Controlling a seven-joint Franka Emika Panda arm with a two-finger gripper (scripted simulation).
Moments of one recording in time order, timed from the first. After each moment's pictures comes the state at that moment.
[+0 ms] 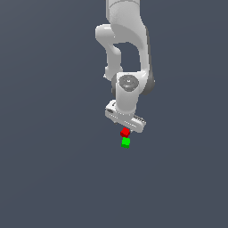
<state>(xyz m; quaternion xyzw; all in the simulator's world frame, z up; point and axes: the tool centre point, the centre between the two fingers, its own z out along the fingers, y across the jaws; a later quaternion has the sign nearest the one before) -0.029 0.049 0.082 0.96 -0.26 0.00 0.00</state>
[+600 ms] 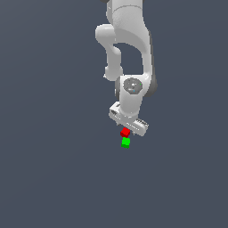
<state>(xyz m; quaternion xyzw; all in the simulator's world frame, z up) -0.025 0.065 0.070 0.95 -0.31 0.00 0.00</state>
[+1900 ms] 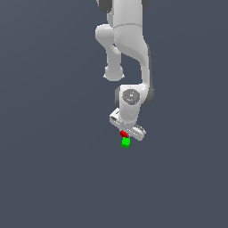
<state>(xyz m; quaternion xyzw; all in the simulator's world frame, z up) -0.024 0.066 0.020 0.95 -0.31 0.00 0.00</state>
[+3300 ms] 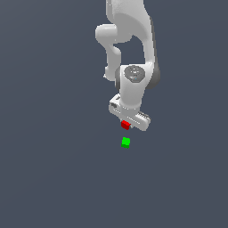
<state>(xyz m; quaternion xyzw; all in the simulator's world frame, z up) -0.025 0.065 0.117 0.95 -0.31 0.00 0.00</state>
